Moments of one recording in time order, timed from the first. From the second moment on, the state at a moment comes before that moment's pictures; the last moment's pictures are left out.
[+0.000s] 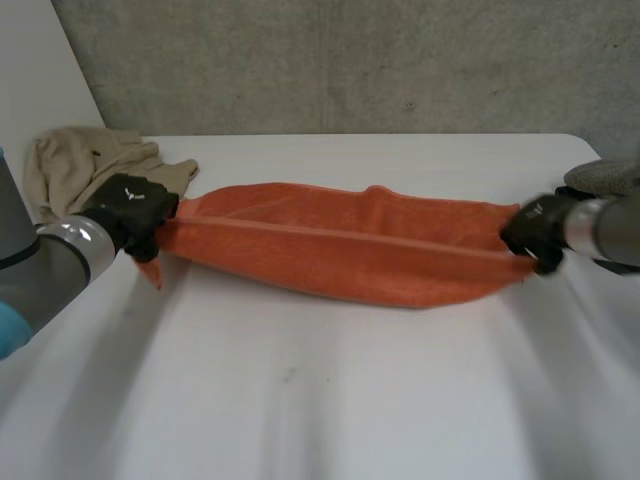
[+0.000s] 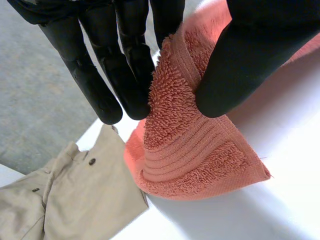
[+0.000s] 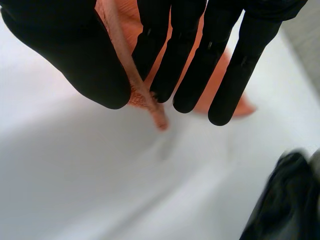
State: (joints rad) left arm 4.52 -1.91 -1.50 3.07 -1.37 3.76; right arm 1.68 -0.83 0.89 0.68 1.34 2.17; left_hand 1.17 1.20 1.19 1.20 0.98; right_hand 1.14 1.18 1.18 1.19 0.99
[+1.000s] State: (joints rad) left arm 4.48 -2.22 -0.40 3.21 -1.59 3.64; right arm 1.77 -0.92 0.60 -0.19 1.52 2.82; left_hand 1.17 1.20 1.19 1.20 0.98; right_hand 1.14 1.18 1.19 1.20 1.00
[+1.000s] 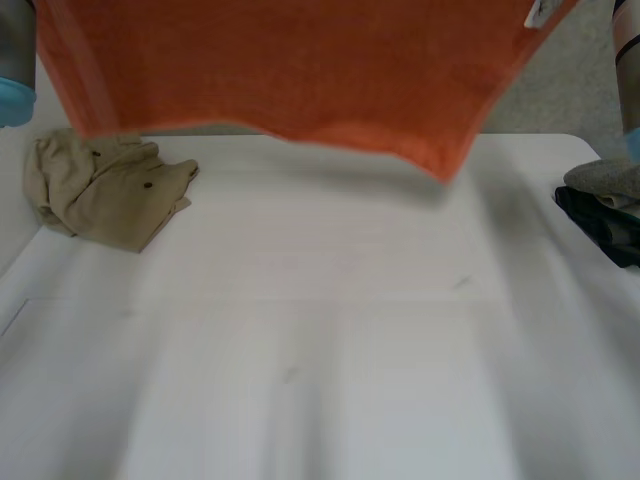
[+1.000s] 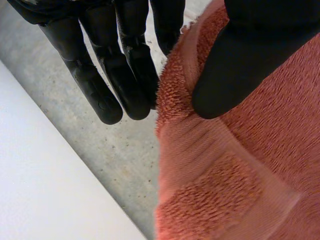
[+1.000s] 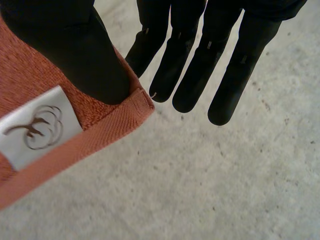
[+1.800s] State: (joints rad) left arm 4.62 -2.20 -1.42 3.33 -1.40 3.83; right arm 1.66 -1.13 1.47 -0.03 1.23 2.58; left_hand 0.55 0.56 0.56 0.55 0.37; right_hand 1.14 1.18 1.19 1.20 1.01
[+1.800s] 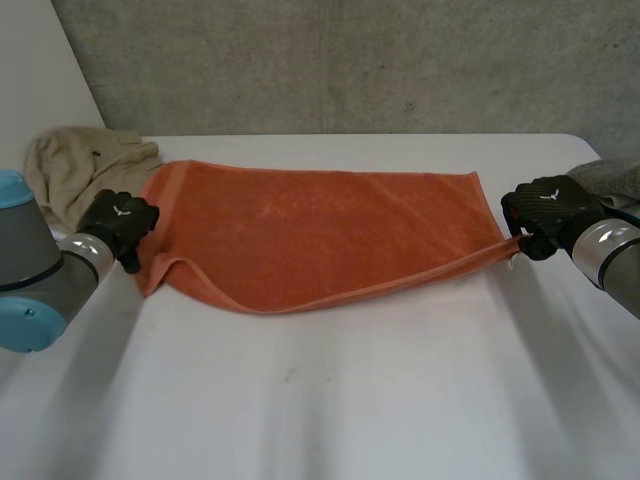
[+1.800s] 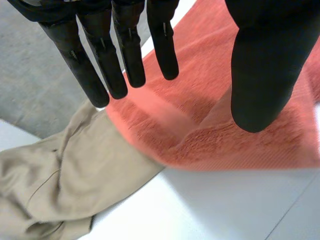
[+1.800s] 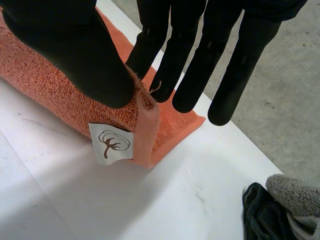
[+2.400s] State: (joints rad) left arm 4.51 -2.11 -1.49 3.33 -1.47 3.70; right arm 1.65 -1.11 1.47 -0.03 1.23 2.57; left_hand 0.36 0.34 0.35 0.34 0.15; right_hand 1.14 1.18 1.19 1.20 1.01
